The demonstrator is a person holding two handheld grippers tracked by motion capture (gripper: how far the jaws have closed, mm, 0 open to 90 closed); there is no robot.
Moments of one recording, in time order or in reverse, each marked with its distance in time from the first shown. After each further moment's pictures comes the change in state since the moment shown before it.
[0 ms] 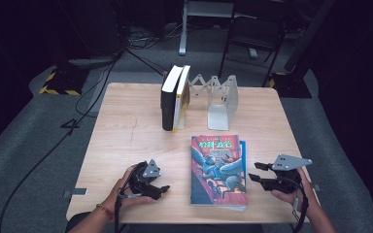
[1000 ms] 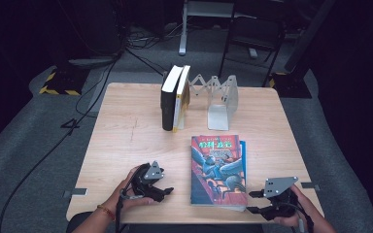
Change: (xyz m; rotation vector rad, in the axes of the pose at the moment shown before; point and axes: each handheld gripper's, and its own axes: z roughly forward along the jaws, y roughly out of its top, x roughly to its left) left arm -0.004 0.001 0.007 -0.050 -0.021 0.026; right arm 0.044 -0.014 -0.003 0.224 0.230 -0.155
